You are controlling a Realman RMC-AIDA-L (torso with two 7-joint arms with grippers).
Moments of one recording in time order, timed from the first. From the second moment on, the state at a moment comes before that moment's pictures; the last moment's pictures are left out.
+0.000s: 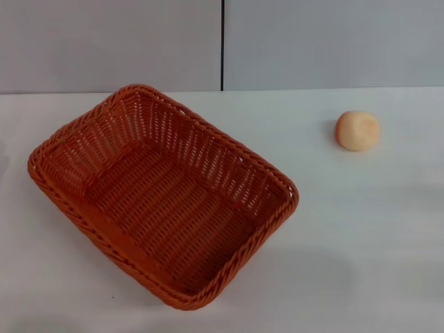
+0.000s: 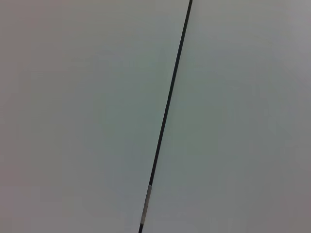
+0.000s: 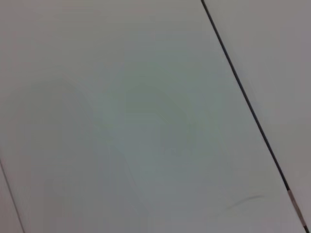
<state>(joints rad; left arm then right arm) -0.16 -2.07 -2.52 -0.19 0.88 -1.40 2.50 0.18 2.07 -0.16 -0.49 1.55 1.66 -1.98</state>
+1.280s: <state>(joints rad) -0.24 -2.03 -2.38 -1.09 1.65 -1.27 1.66 0.21 2.07 -0.16 -0.48 1.54 1.62 -1.98</state>
